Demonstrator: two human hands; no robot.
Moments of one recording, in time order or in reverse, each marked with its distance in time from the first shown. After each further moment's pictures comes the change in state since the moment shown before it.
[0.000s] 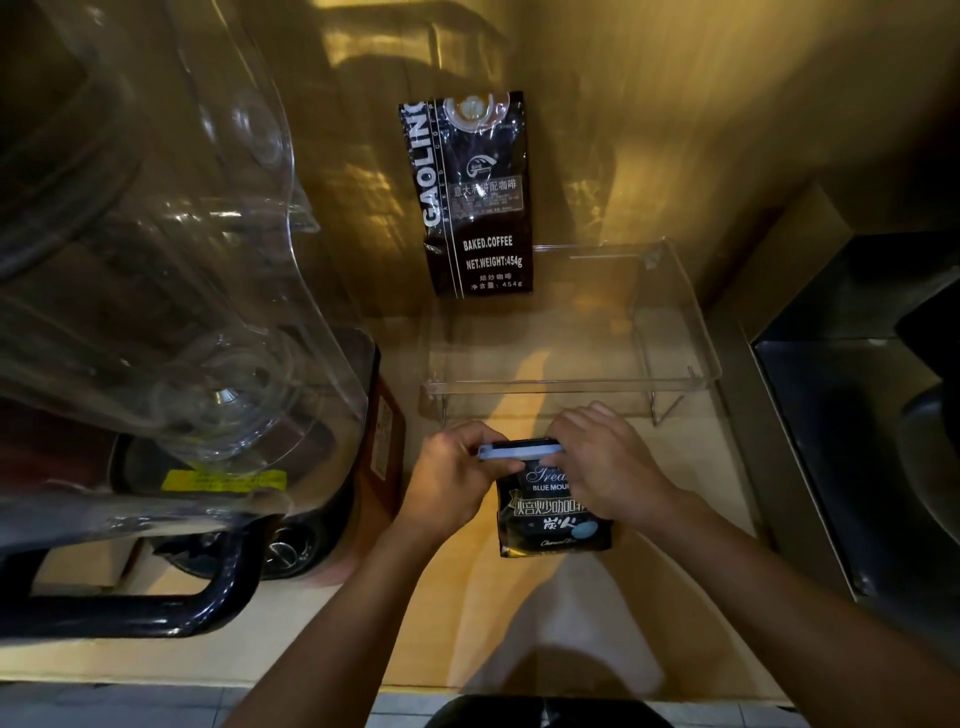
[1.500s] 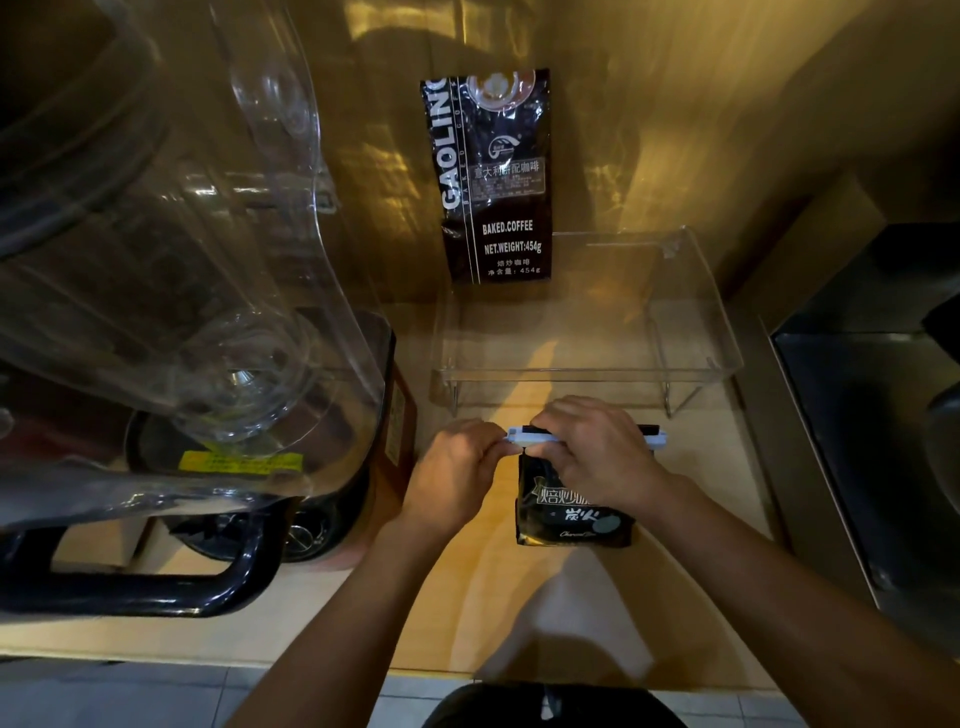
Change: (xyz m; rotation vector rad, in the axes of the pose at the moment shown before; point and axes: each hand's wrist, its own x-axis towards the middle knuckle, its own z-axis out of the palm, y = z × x) left_hand -0.008 -0.005 -0.011 0.381 0.040 0.276; right_hand 0.011 -0.021 -0.003 0.144 -0.043 0.027
